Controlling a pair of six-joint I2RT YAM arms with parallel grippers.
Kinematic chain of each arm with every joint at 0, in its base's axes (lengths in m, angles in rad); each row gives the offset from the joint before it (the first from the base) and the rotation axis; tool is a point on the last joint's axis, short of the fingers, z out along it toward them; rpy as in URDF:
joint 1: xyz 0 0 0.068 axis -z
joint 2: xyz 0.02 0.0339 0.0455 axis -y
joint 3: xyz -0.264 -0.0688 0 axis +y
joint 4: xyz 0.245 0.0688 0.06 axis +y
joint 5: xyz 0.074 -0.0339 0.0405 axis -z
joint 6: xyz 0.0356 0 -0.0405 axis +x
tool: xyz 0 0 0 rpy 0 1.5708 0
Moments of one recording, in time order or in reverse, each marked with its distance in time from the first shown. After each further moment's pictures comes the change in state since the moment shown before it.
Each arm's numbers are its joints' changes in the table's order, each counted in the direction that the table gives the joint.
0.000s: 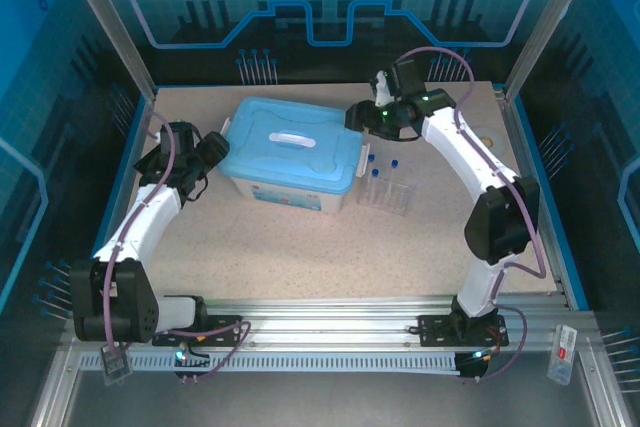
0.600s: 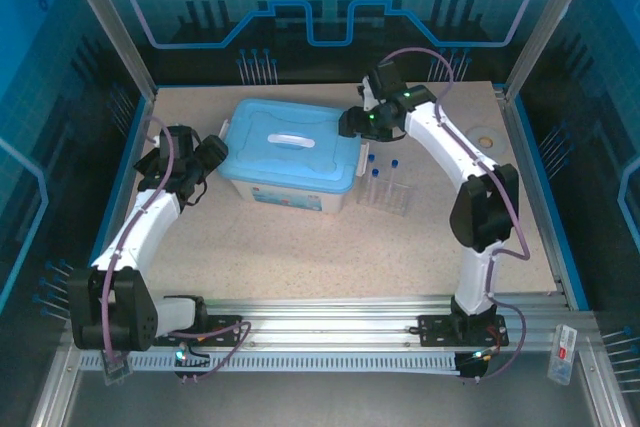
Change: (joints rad) left arm 0.003 0.040 0.026 0.017 -0.023 -0.005; right arm -0.041 -0.130 -0.115 0.094 0.109 -0.065
